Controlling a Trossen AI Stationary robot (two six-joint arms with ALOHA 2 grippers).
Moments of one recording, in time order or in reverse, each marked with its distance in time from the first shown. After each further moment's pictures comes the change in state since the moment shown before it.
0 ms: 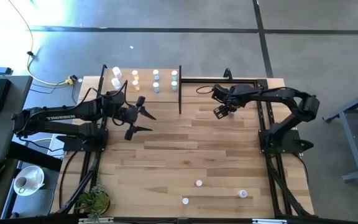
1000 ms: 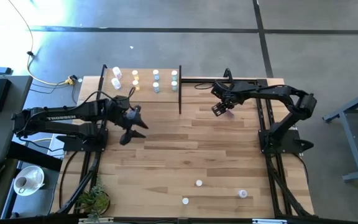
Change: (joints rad) left arm -0.002 0.000 -0.026 -0.316 0.001 -0.292; right arm -0.069 0.048 0.000 0.118 -0.045 -0.130
